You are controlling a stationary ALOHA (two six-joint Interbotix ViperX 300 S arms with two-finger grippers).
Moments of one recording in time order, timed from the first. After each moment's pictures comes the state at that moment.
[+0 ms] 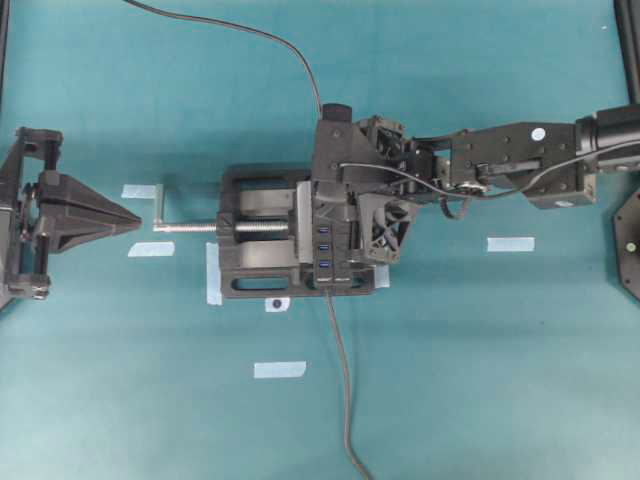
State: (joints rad) left arm 0.00 -0.89 1.17 0.00 0.06 -0.11; right arm -0.09 0.09 0.52 -0.01 0.26 0.01
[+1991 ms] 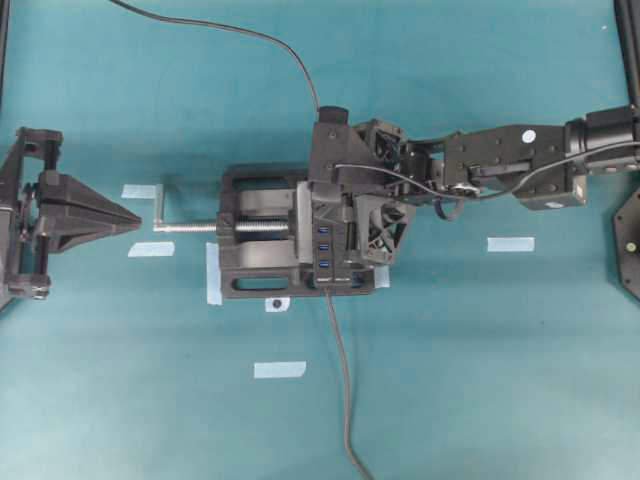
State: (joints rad) left arm 0.00 -0.89 1.17 0.00 0.06 -0.11; right arm -0.09 0.13 0.52 0.00 0.29 0.01
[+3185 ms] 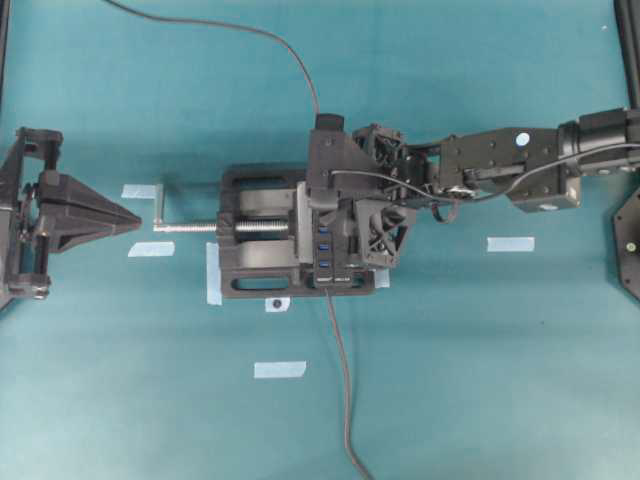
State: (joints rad) left arm 0.00 -0.90 1.17 0.00 0.06 -0.11; right arm -0.09 0.13 0.51 0.00 0.31 0.01
